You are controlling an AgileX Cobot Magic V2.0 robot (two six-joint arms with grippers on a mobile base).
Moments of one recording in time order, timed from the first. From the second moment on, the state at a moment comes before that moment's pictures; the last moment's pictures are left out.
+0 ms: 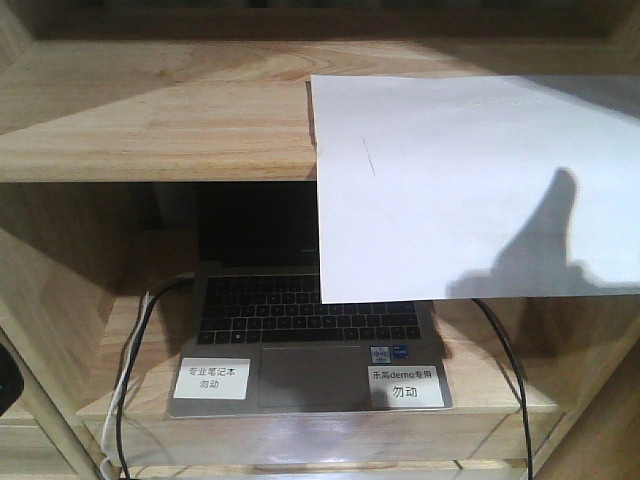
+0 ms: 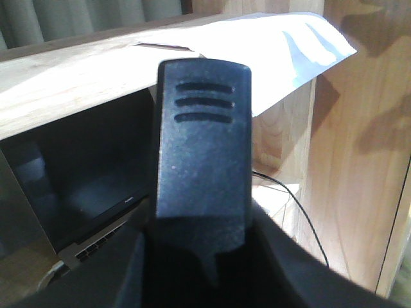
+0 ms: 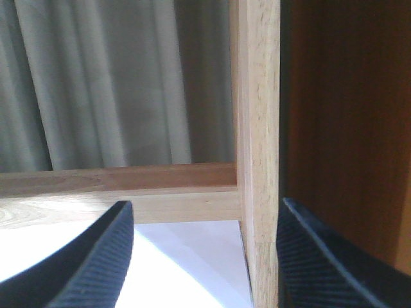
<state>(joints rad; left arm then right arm) -0.67 0.18 -0.68 -0.16 0.74 0.18 -0.02 0.59 -1.08 0.07 0.57 0.00</state>
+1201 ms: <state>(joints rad) -0.67 0.18 -0.68 -0.16 0.74 0.18 -0.02 0.59 -1.08 0.07 0.57 0.00</state>
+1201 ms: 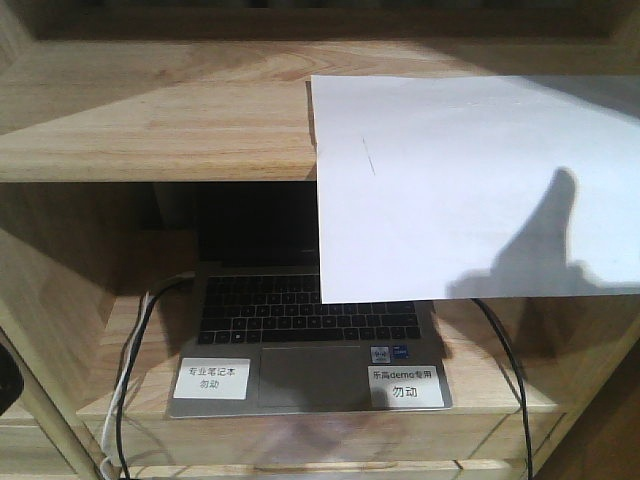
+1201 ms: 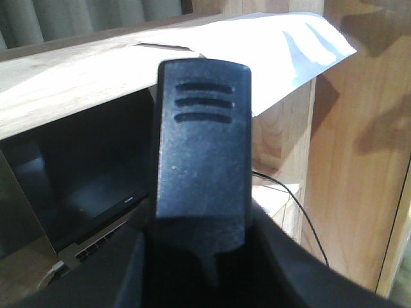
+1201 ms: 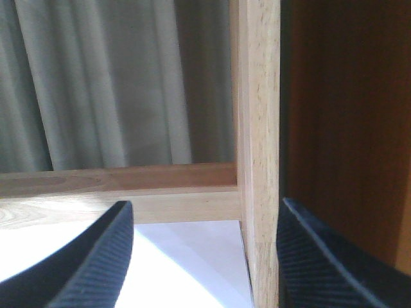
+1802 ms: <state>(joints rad) -0.67 0.18 -0.68 -0.16 0.74 0.18 -0.02 0.59 -1.08 0.07 0.55 0.23</state>
